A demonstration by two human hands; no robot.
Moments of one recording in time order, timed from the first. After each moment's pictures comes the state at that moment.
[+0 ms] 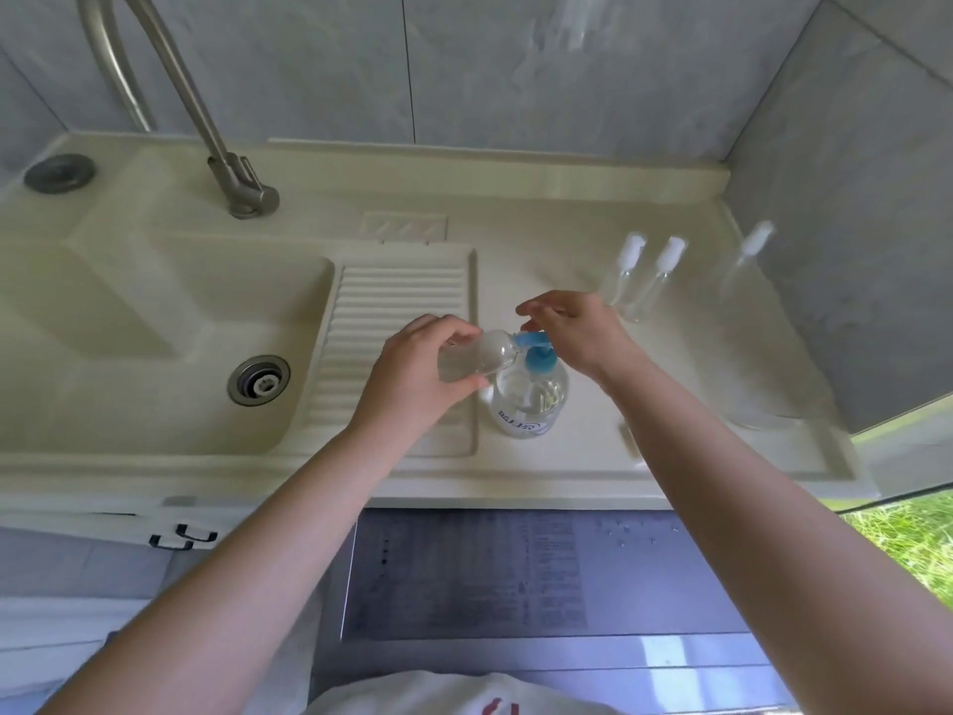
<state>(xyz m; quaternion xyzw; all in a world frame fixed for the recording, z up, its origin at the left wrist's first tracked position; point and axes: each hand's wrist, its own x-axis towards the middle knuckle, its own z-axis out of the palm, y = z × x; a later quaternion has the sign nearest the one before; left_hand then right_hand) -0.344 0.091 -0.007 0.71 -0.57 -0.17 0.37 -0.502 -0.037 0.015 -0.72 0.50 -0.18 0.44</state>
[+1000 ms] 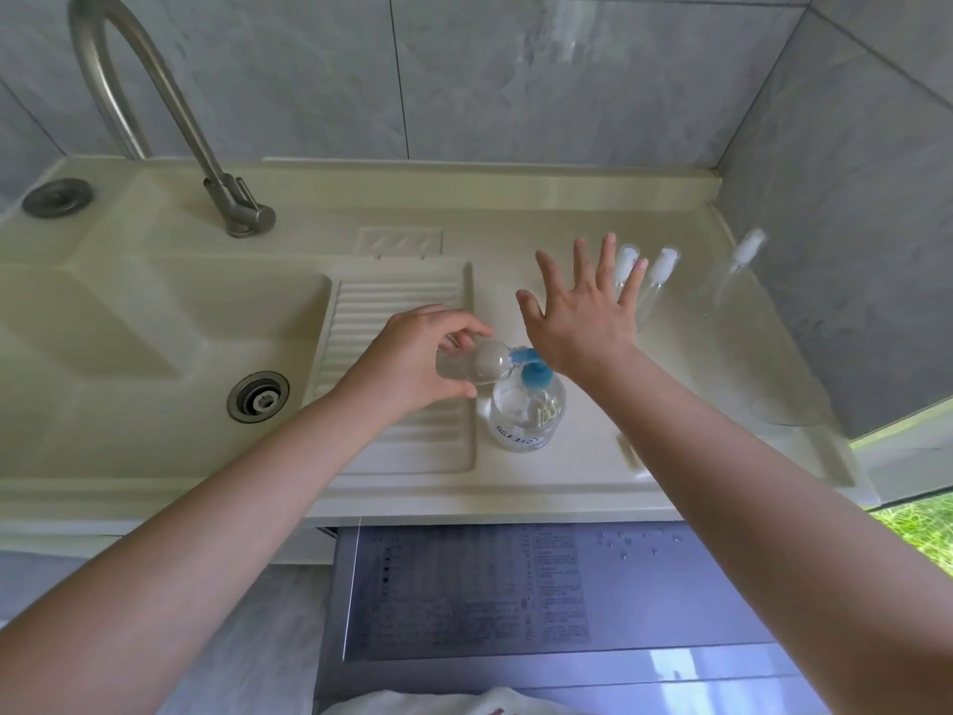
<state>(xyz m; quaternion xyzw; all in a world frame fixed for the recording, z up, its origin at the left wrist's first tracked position) -0.323 0.069 0.024 0.67 -0.65 -0.22 0.29 -0.485 -0.052 0.016 -0.84 0.55 -0.02 0.01</state>
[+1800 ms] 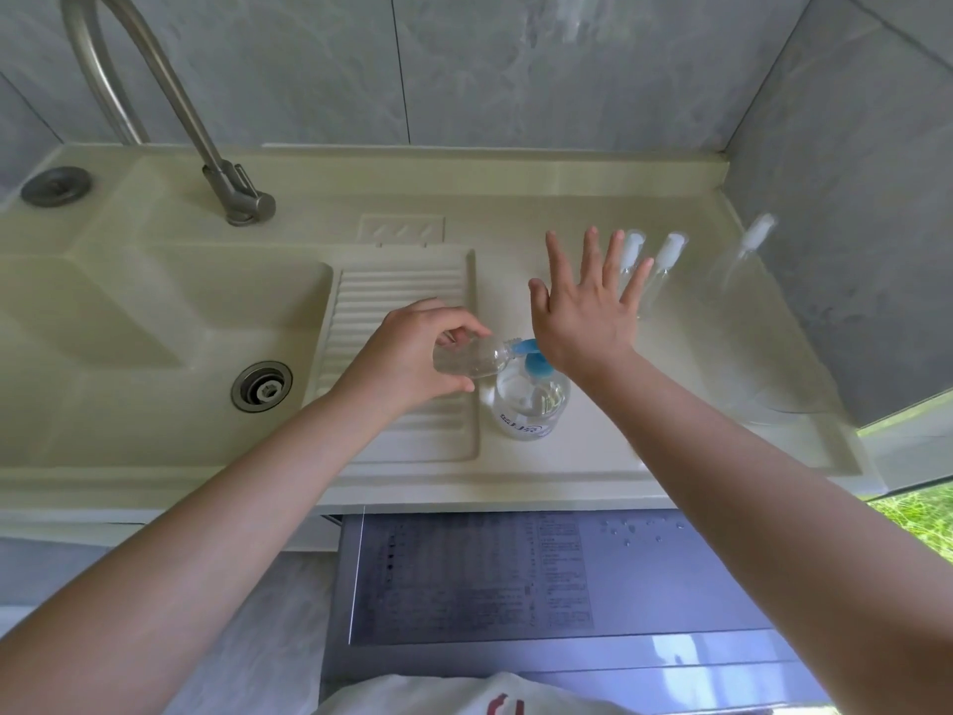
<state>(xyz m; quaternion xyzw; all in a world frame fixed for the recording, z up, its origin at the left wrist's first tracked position) -0.320 0.073 0.013 0.68 -0.64 -0.20 0.29 -0.486 -0.045 0.006 -0.82 0.56 -0.07 0.02</state>
